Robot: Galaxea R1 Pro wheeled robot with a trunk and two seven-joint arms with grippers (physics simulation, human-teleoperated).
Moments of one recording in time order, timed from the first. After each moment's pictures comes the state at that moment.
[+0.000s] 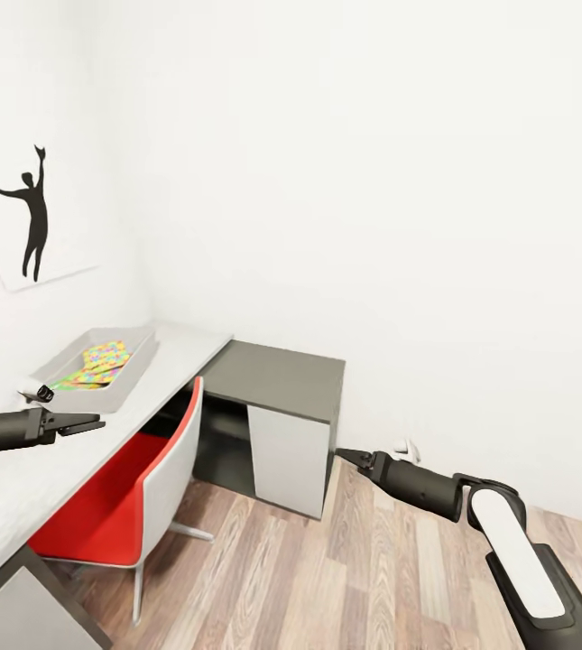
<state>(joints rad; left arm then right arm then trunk) -0.78 0.72 -0.07 -0.83 0.36 0.86 -1.57 -0.33 -0.15 0.05 -1.56 -1.09 0.97 0.06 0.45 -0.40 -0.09</state>
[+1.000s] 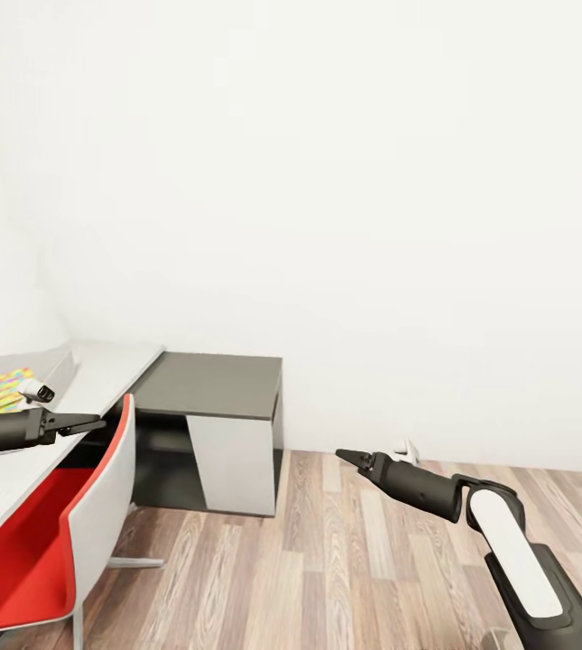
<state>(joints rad) -0.78 0.72 -0.07 -0.83 0.36 0.86 -1.57 -0.33 -0.15 0.05 -1.55 -1.09 0.97 0.06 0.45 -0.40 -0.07</state>
